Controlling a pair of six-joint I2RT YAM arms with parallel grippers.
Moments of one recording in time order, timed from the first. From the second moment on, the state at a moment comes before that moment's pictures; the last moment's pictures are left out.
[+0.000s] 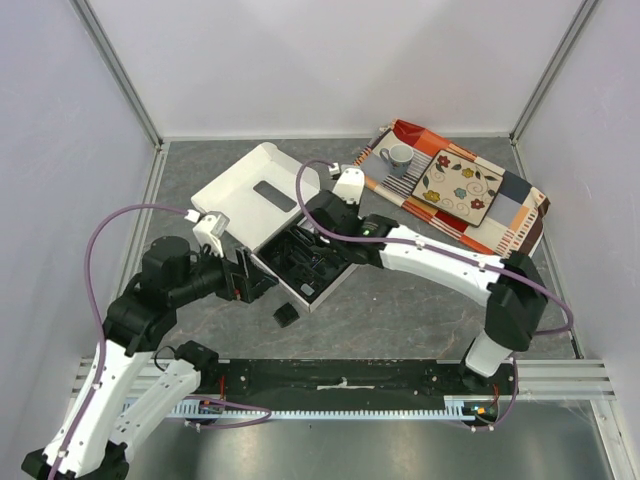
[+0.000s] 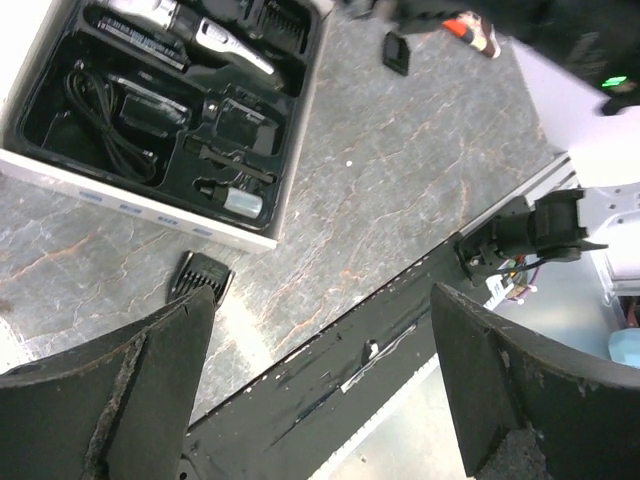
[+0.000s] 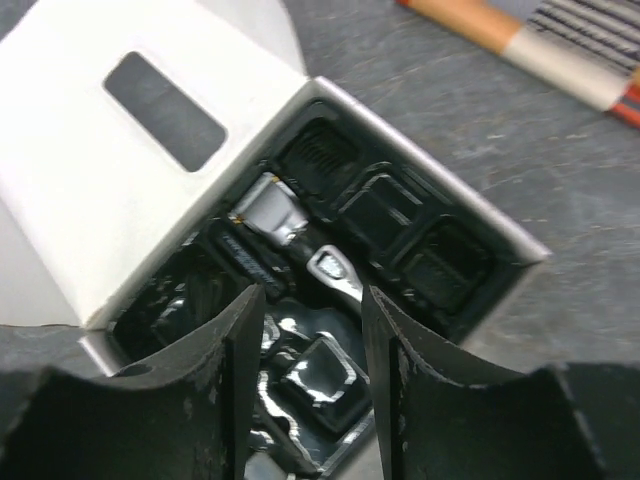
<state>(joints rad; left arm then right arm) -0.43 0.59 0.92 -0.80 0.36 -0.43 0.98 1.70 1.41 -0.42 0.71 0.77</state>
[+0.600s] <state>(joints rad) -0.43 0.73 0.72 -0.81 0.18 -0.71 0.95 1.49 1.10 -0.62 0.74 0.62</state>
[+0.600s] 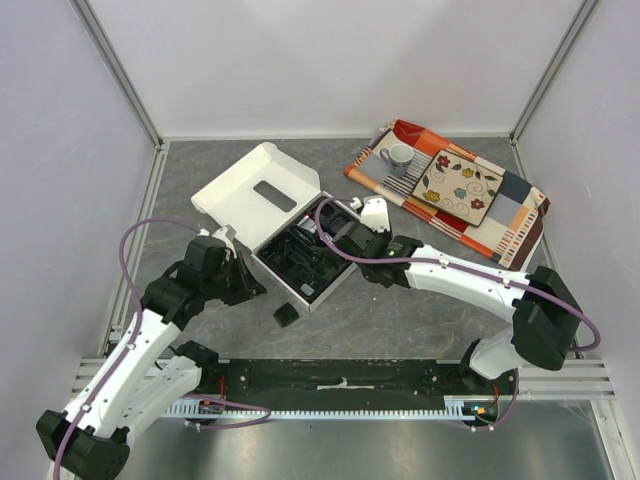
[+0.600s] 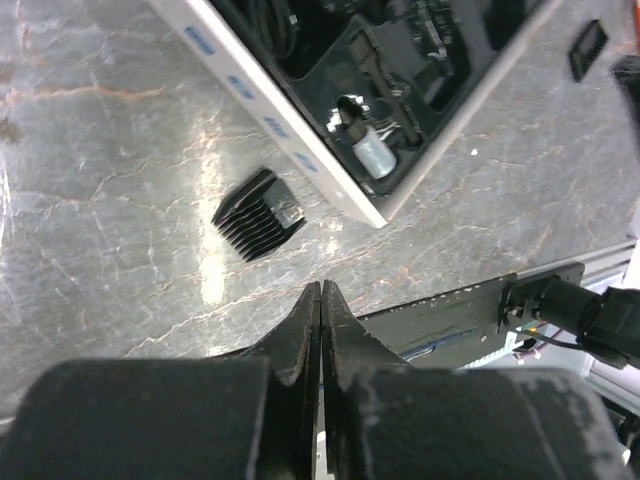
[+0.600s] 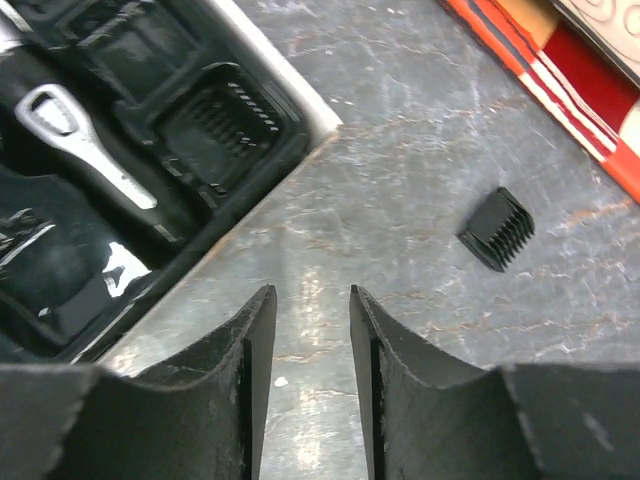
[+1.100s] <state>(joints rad) -0.43 0.92 0.65 -0.78 0.01 -0.92 0.55 1.56 1.08 -0.43 0.62 0.54</state>
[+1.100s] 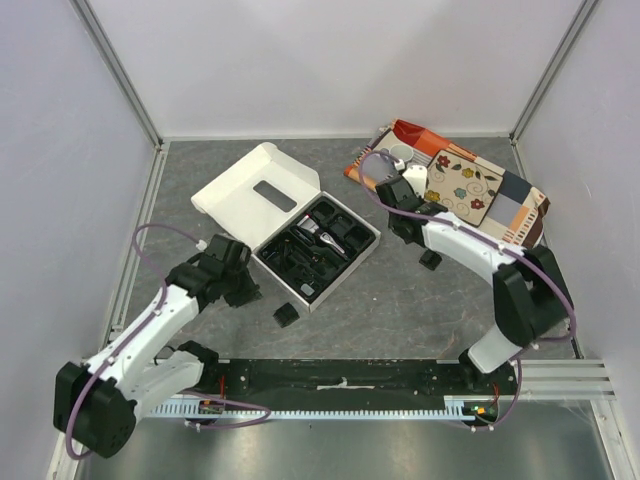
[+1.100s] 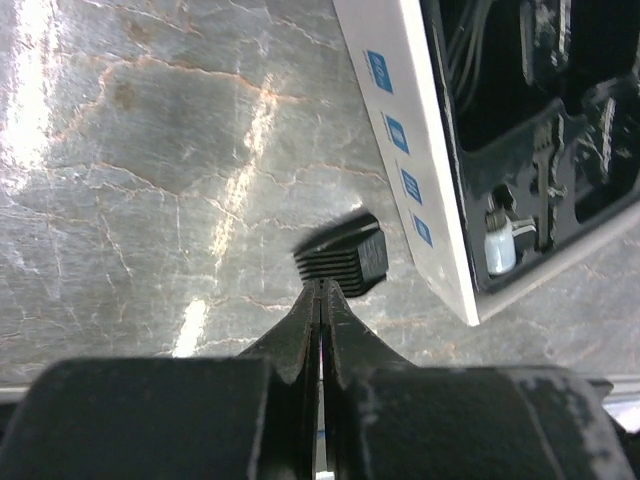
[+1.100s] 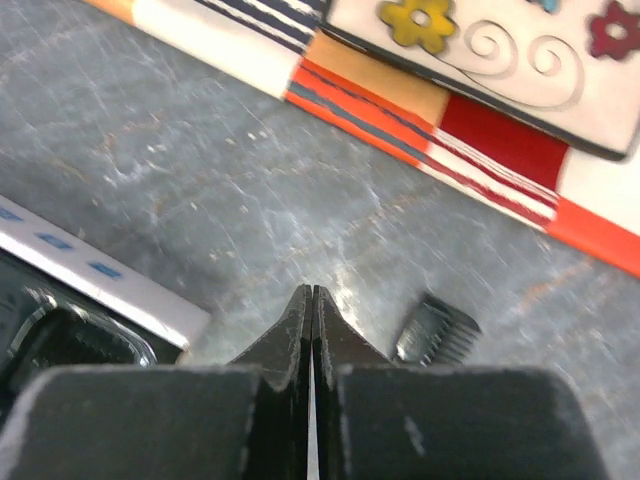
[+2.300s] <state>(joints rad) -0.32 1.51 0.86 -0.43 -0.07 -0.85 0.43 1.80 1.11 -0.23 -0.03 0.23</state>
